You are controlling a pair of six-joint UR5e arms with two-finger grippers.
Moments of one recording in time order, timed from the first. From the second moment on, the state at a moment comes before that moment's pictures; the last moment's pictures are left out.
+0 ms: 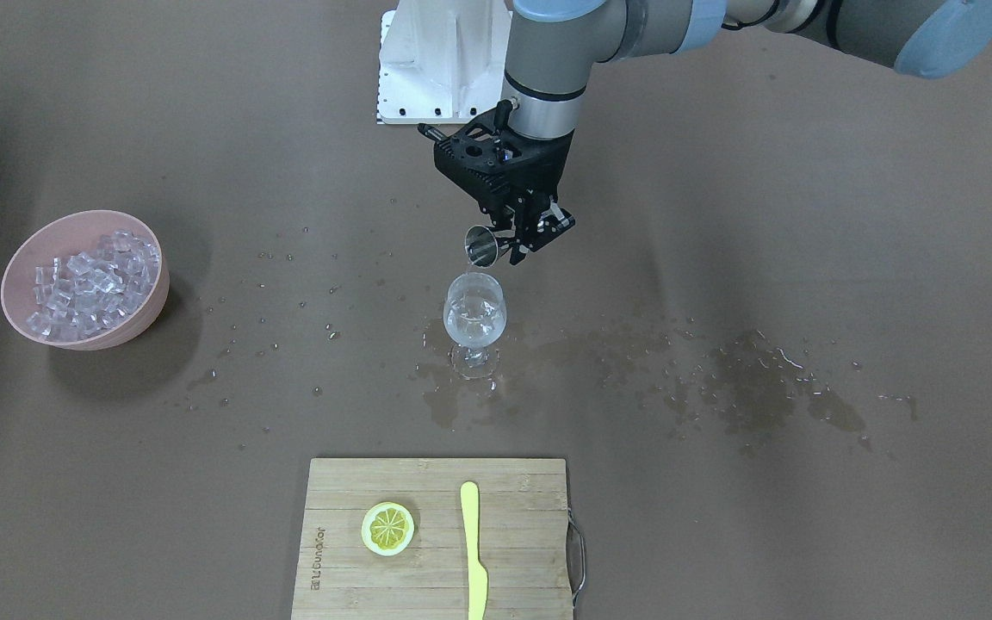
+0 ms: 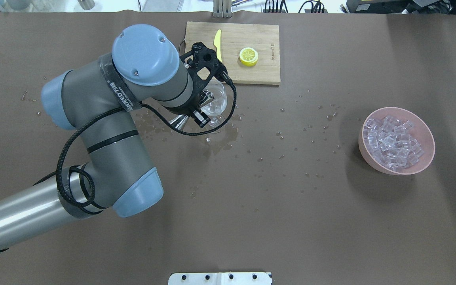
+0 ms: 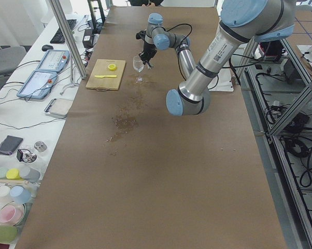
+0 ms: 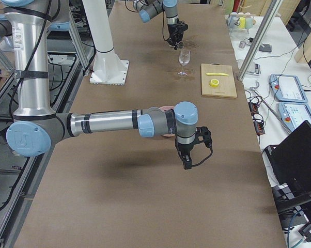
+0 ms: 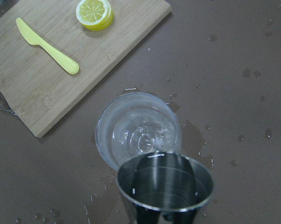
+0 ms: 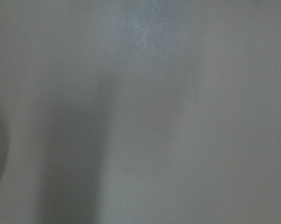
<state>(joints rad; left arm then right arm) -0.61 -2.37 -1.77 -1.47 -1.80 -0.34 1.51 -1.58 1.70 -1.51 2.25 -0.02</state>
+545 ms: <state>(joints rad) -0.61 -2.42 -1.75 -1.37 -1.81 -0.30 1.51 -1.58 1.70 -1.51 2.25 -0.02</state>
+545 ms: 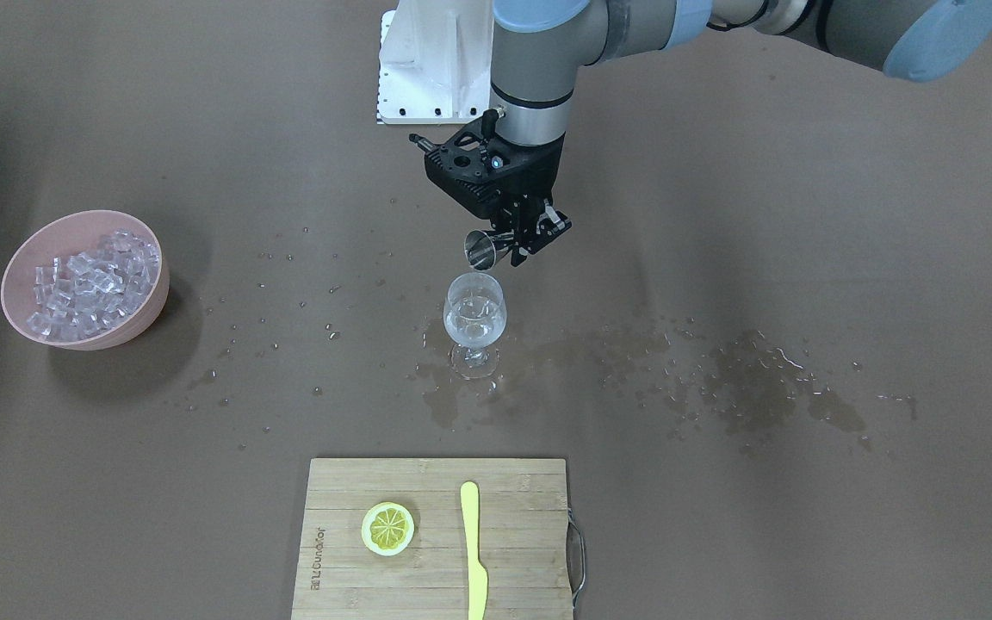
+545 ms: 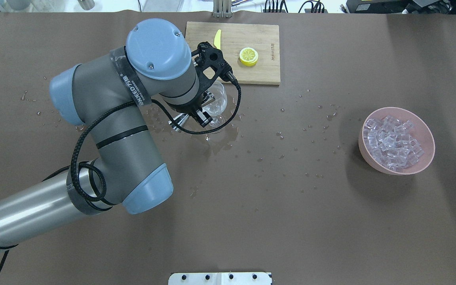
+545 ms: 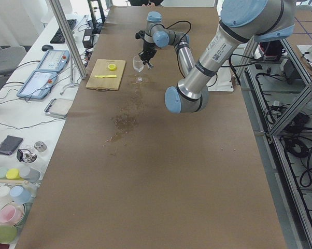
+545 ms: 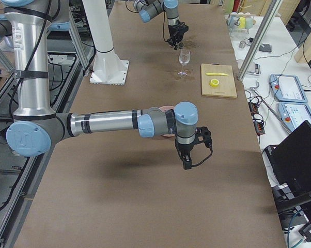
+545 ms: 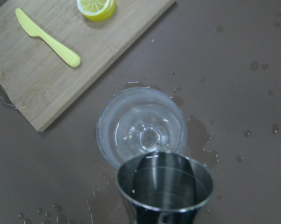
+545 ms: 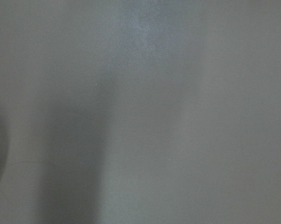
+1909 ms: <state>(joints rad) -0.61 -2.55 -1.66 -1.14 -1.77 -0.20 1.51 -1.58 1.70 -1.51 2.26 -0.02</state>
